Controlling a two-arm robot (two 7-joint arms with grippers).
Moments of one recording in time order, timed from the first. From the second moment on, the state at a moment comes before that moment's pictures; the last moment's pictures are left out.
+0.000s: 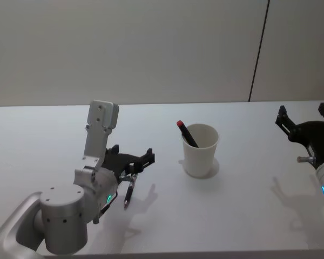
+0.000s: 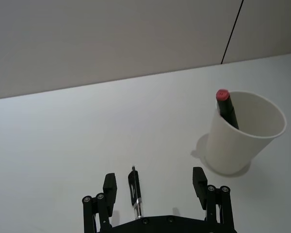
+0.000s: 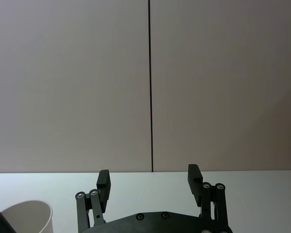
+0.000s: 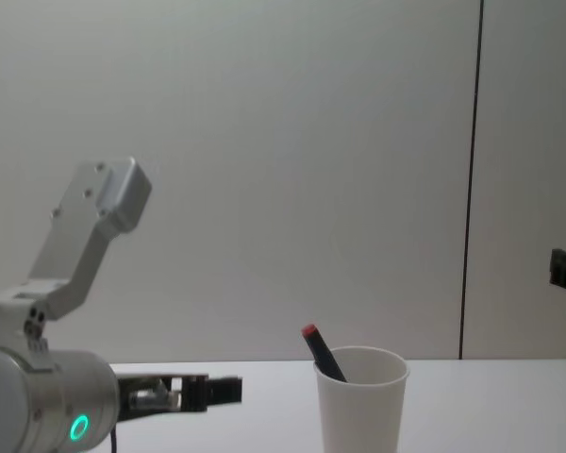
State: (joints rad) left arm -0.22 0.32 0.42 -1.57 -0.52 0.44 0.18; right arm 0.06 0.20 -0.17 -1.58 0.20 -0.04 -0.10
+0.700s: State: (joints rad) left arm -0.24 0.28 0.42 -1.47 -0.51 0.53 0.22; right arm 0.06 0.20 -0.17 -1.58 0.20 -0.04 -0.10
